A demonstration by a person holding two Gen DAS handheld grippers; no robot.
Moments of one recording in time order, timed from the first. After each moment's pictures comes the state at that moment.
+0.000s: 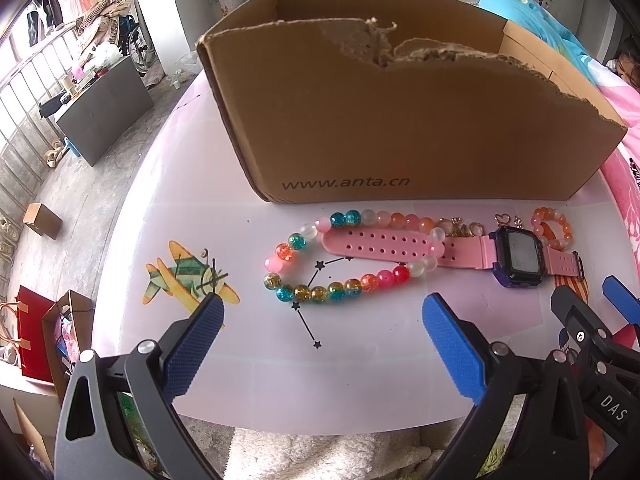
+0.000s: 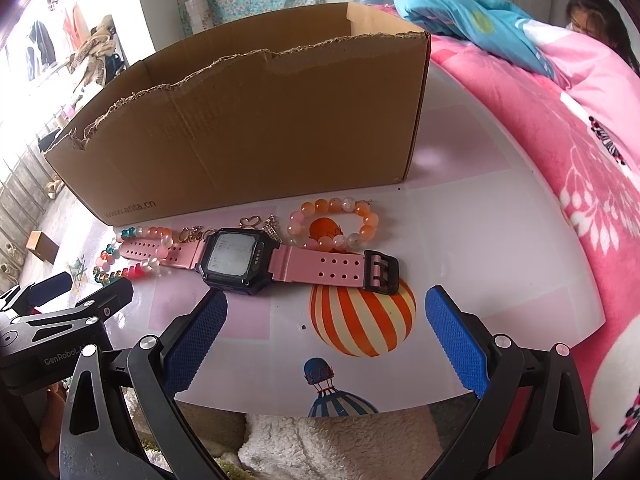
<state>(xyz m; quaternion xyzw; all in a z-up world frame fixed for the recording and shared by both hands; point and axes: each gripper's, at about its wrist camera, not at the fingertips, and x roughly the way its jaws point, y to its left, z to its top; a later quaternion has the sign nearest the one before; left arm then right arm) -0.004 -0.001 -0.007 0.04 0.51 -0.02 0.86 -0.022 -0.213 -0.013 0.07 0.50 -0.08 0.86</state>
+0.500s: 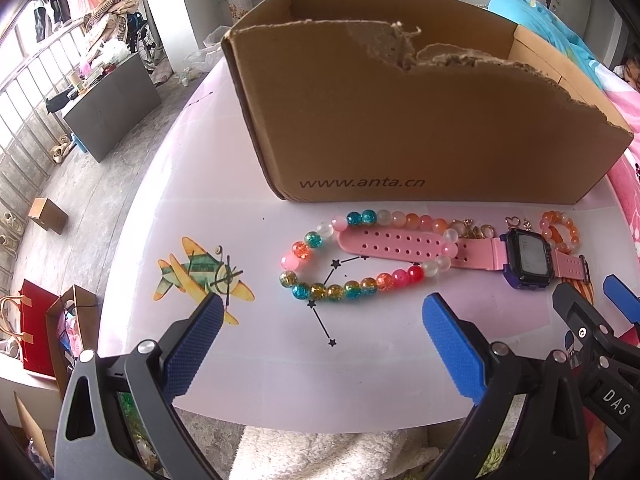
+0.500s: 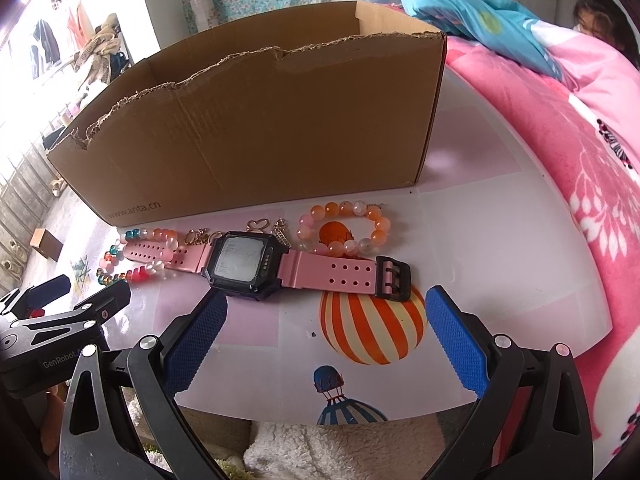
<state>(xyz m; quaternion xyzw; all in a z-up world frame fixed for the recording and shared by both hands) -0.005 0.008 -0.005 0.03 0.51 -0.01 0.86 -0.015 -0.207 -0.013 0.07 0.50 -0.06 0.86</state>
